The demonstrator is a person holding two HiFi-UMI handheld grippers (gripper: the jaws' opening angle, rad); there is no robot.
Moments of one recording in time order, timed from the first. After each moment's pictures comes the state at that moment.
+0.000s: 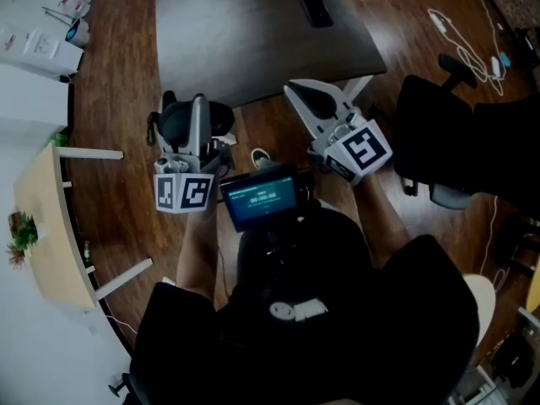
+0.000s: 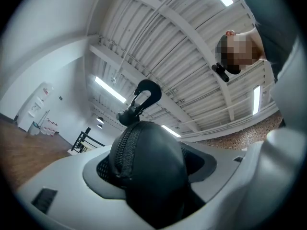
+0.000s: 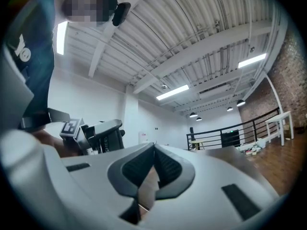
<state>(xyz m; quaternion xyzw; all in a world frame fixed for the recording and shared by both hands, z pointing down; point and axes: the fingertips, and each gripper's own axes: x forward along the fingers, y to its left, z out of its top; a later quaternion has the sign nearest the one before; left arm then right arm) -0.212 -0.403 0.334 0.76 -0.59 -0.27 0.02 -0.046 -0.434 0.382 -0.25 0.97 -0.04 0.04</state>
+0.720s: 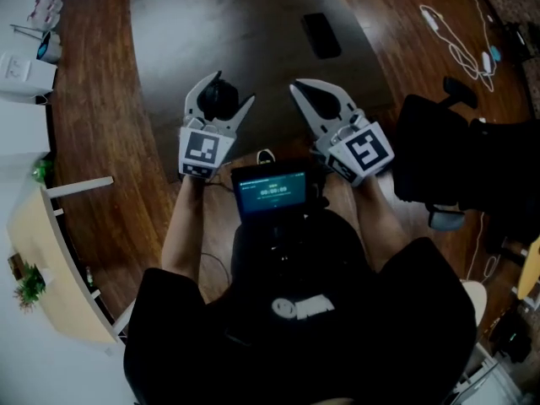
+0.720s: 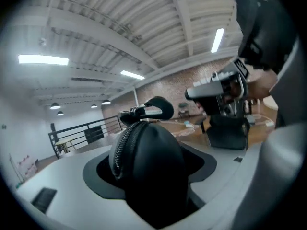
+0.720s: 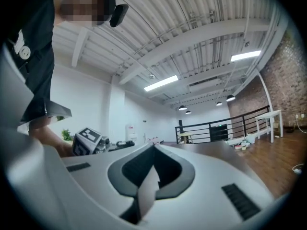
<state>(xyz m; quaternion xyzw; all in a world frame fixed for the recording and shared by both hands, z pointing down) -0.189 -0.648 0.494 0.88 -0.44 0.18 -0.02 -0.088 -0.621 0.419 -0.31 0.95 -0.08 -0.01</state>
